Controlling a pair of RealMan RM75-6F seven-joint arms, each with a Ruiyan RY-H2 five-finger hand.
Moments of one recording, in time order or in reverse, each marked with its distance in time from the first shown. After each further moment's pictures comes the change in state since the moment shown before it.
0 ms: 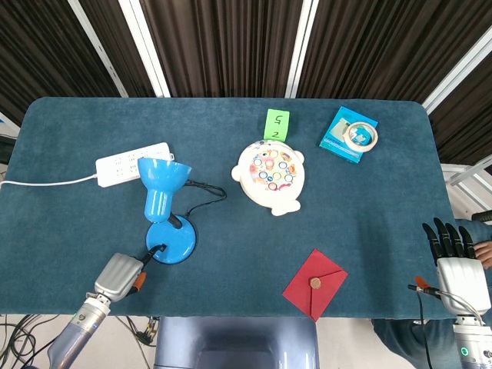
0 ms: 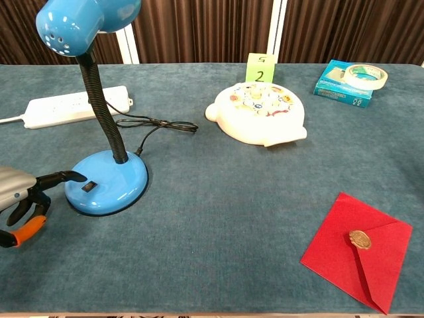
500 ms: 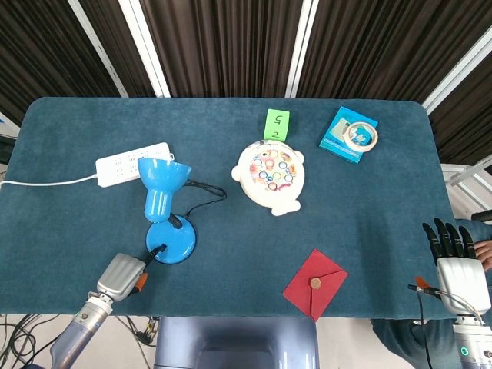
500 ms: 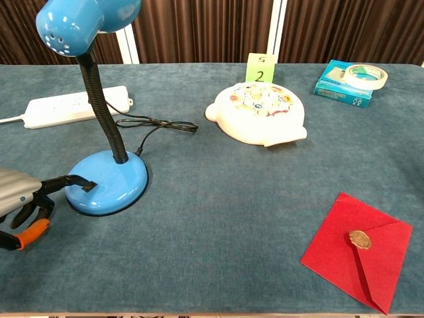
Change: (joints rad) left arm -0.013 -0.012 0.003 0.010 -0.020 -0.017 0.014; right arm 0.000 0.000 0.001 0.000 0.000 0.001 0.000
